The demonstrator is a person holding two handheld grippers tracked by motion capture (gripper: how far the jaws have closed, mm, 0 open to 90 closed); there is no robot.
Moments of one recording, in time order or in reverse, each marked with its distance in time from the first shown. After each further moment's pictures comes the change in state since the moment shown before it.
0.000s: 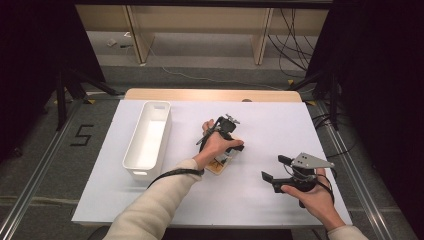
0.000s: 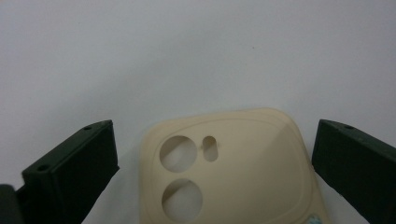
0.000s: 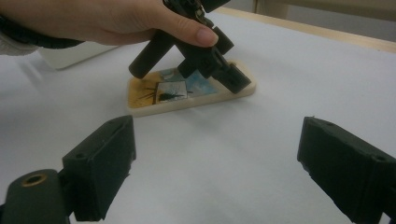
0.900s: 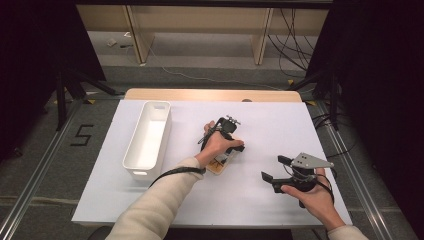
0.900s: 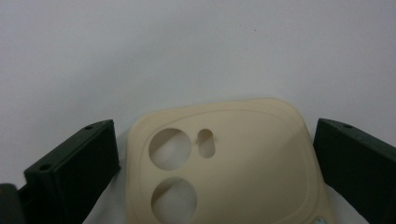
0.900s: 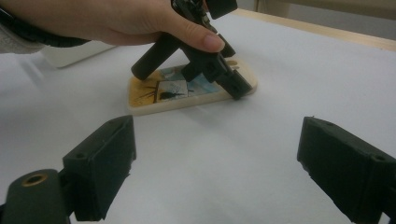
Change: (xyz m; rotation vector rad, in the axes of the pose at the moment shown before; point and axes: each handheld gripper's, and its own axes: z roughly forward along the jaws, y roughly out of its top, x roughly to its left) left arm 0.001 0.000 0.008 0.057 -0.021 -0.016; right arm 0.000 0.000 0.000 0.005 0.004 -0.001
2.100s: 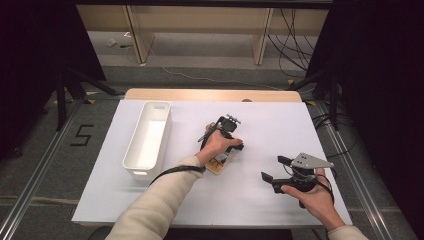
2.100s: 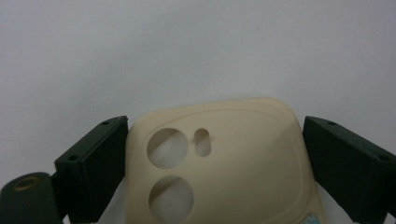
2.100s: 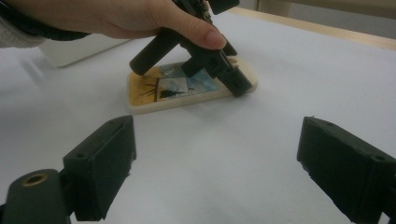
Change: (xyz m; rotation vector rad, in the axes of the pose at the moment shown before) left arm -0.001 0.004 -0.003 0.032 0.009 -0.006; right arm 0.000 0.000 0.000 0.002 0.002 0.000
